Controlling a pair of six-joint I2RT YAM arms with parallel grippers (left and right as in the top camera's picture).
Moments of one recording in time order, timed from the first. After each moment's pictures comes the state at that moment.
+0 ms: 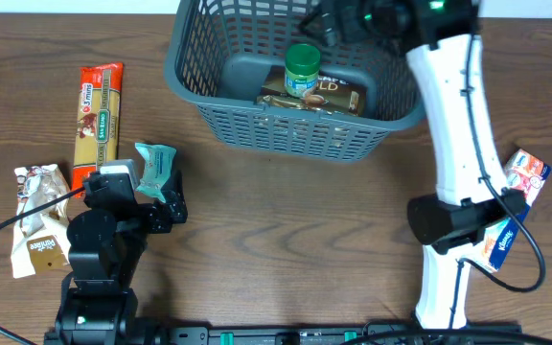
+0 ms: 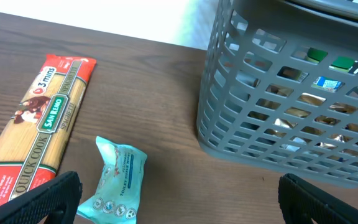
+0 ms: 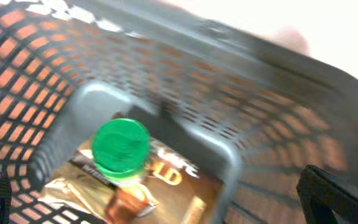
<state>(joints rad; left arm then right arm) -0.04 0.53 0.48 -0.32 0.09 -0.21 0.26 2.18 2.69 -1.33 -0.01 0.03</state>
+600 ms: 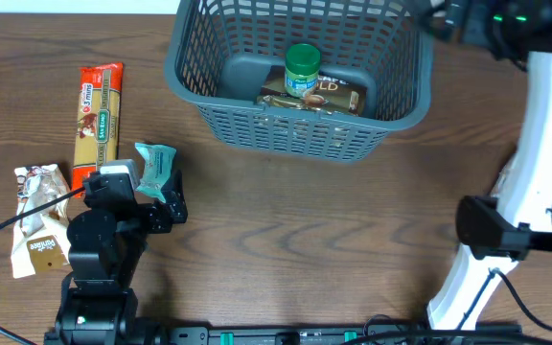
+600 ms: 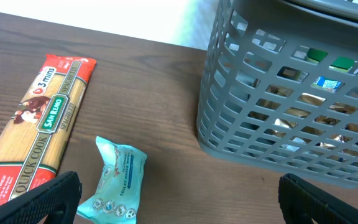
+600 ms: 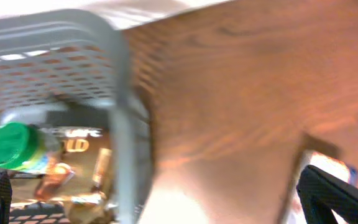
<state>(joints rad) -0.04 0.53 0.48 -0.32 0.09 -0.21 -0.08 2.08 2.79 -1.67 0.02 0.24</state>
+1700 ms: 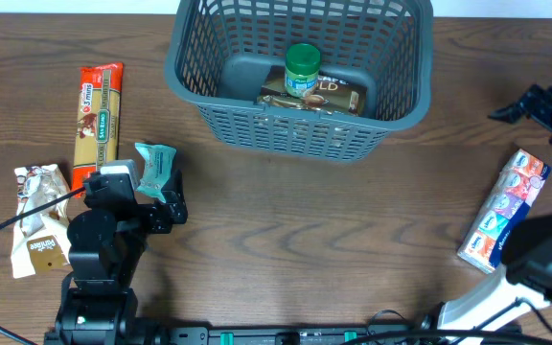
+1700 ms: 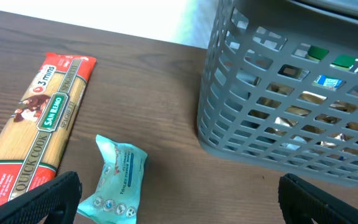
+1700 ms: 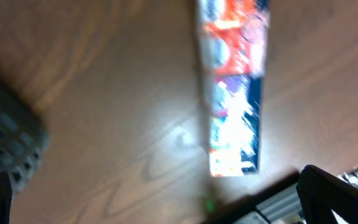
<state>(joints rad) -0.04 0.53 0.48 -0.33 0.10 -0.21 -0.47 1.91 2.10 -1.70 0.01 0.28</state>
